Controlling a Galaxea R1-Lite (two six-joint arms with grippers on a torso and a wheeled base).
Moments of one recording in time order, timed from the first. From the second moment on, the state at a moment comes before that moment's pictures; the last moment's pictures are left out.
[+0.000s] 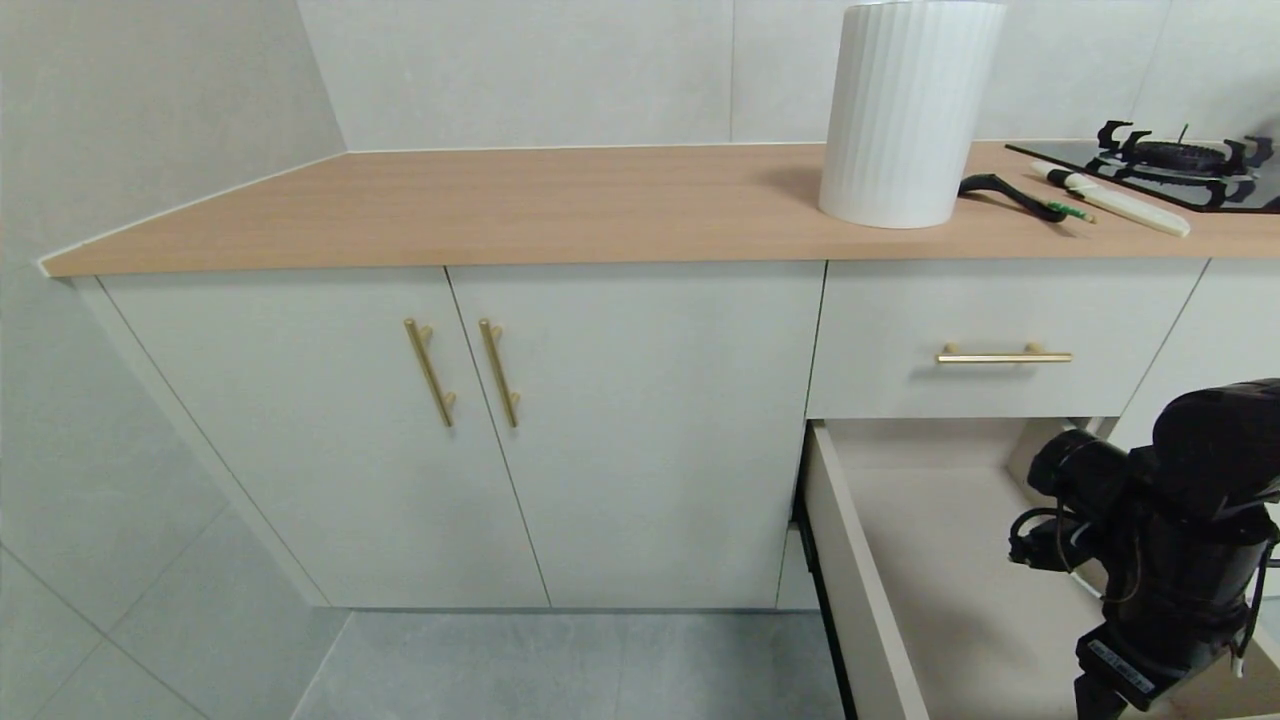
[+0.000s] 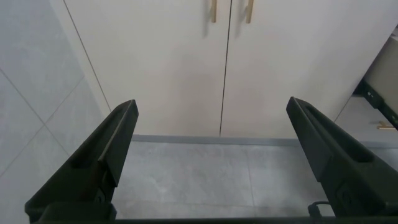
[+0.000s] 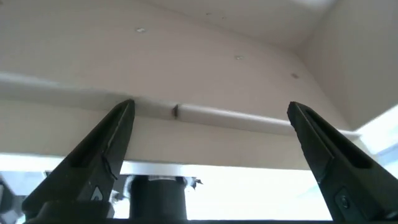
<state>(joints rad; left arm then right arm) 0.00 0.00 0.00 0.00 0.03 -0.01 0.21 1.86 -1.01 0.78 -0.21 -0.13</state>
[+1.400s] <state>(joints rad) 0.00 0.00 0.00 0.00 0.03 -0.01 0.13 1.36 -1.10 0.39 -0.03 0.08</state>
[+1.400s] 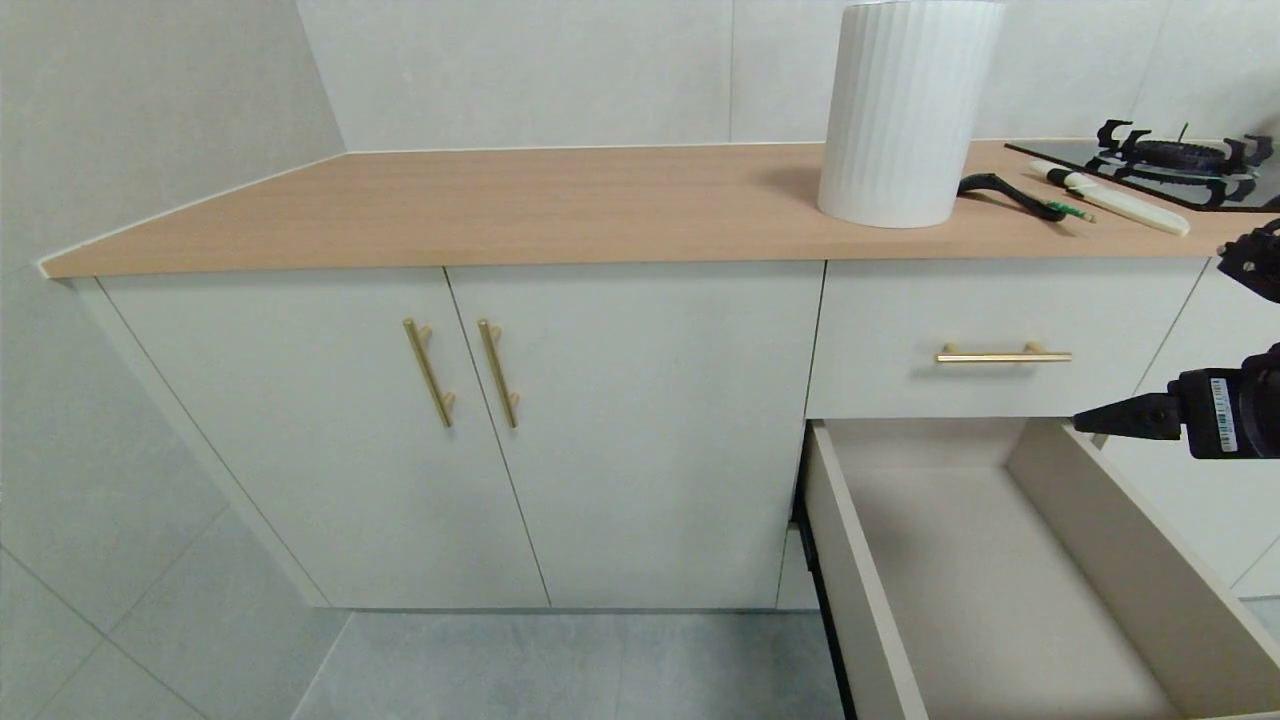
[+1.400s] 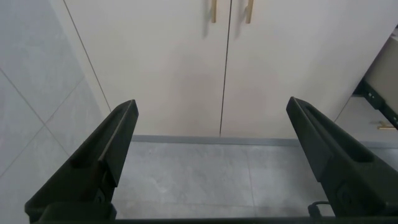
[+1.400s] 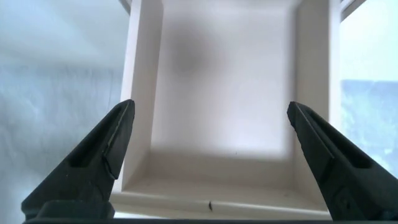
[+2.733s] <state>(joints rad) 0.00 0.00 0.00 0.00 0.03 -0.01 0.07 1.37 -1.14 0.25 -0.04 0.05</state>
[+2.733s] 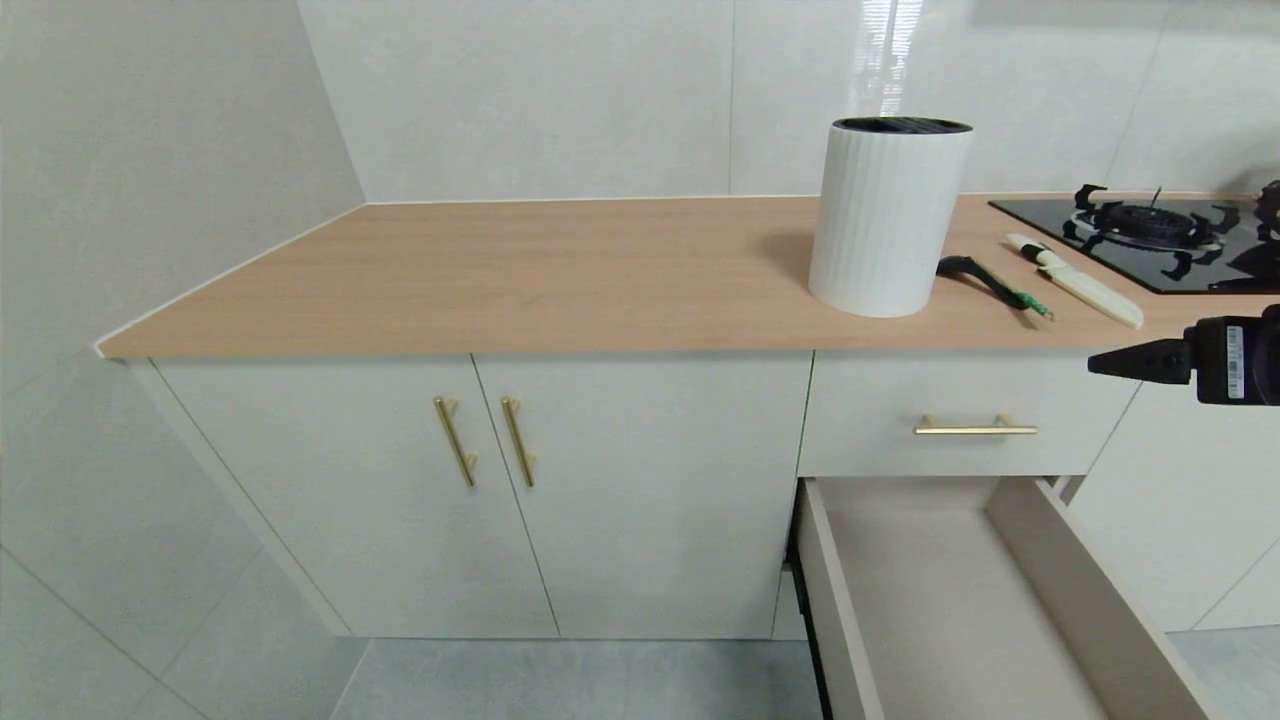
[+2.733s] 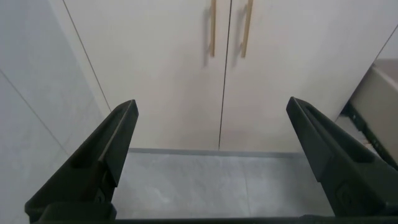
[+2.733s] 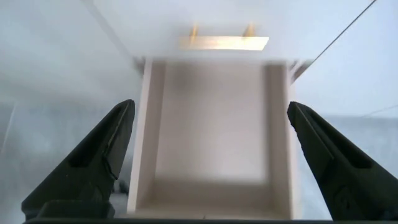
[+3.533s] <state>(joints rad) 0.00 0.00 0.00 0.00 0.03 -0.01 0.00 1.95 -1.81 0.48 -0.08 0.03</state>
